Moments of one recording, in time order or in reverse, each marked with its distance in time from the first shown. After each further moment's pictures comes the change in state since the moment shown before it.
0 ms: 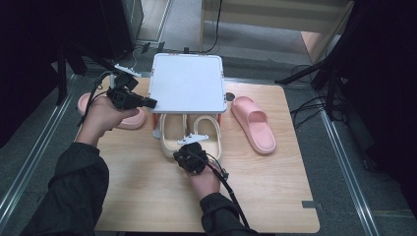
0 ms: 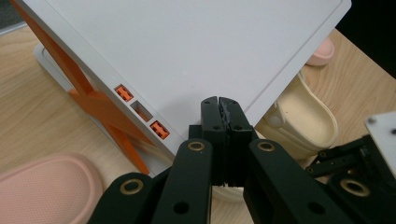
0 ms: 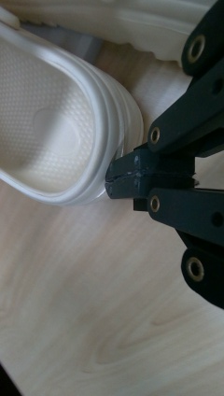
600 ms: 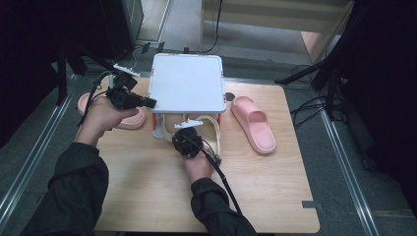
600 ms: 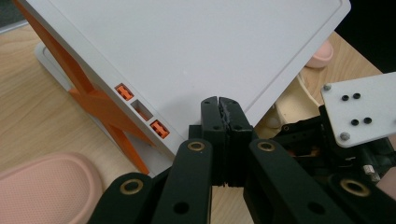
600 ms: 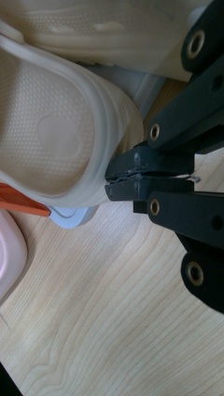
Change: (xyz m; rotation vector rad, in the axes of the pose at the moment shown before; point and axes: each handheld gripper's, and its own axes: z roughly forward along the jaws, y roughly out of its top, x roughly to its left) left arm 0.002 -0.001 -0.001 -0.007 -0.002 -0.014; right arm -0.015 0.033 0.029 -0.042 -0.096 0.035
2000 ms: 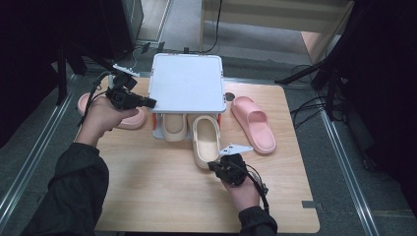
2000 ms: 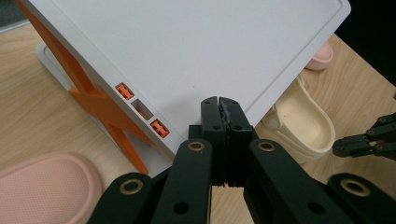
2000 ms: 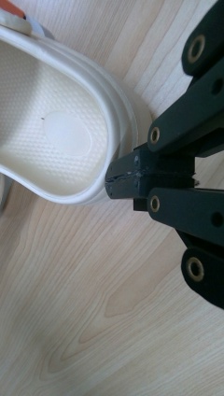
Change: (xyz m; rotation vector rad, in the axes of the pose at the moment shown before) left arm 0.000 -0.001 0.000 -0.006 0.002 -0.007; right arm -0.052 -0.080 -0.110 0.054 0.075 0.008
